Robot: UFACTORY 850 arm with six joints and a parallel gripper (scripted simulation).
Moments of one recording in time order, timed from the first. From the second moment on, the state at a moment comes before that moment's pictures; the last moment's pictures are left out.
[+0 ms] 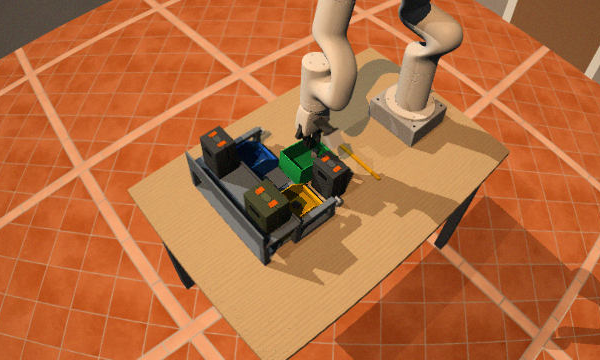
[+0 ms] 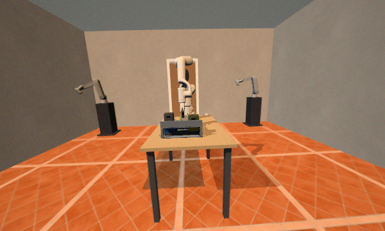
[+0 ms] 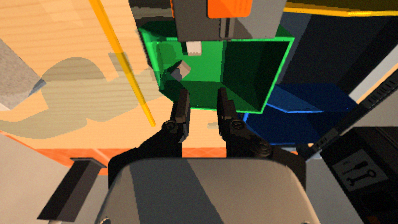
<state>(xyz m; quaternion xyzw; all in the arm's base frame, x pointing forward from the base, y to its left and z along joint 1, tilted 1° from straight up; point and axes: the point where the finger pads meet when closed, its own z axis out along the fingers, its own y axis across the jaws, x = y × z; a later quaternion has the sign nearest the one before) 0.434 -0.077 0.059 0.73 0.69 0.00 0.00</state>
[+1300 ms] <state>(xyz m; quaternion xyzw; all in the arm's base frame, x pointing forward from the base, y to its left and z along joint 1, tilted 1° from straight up) 0.524 -0.081 0.087 0.73 0.69 0.00 0.00</state>
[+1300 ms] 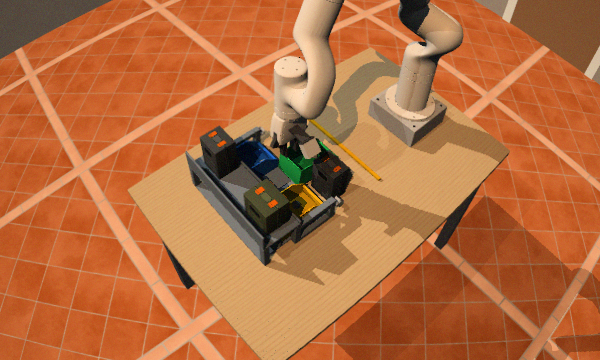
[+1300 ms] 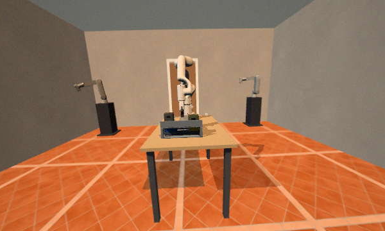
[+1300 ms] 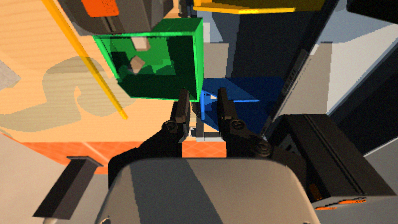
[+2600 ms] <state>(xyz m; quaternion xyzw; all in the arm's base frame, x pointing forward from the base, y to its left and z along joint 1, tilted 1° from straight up) 0.520 -0.081 0.085 0.73 0.69 0.00 0.00</state>
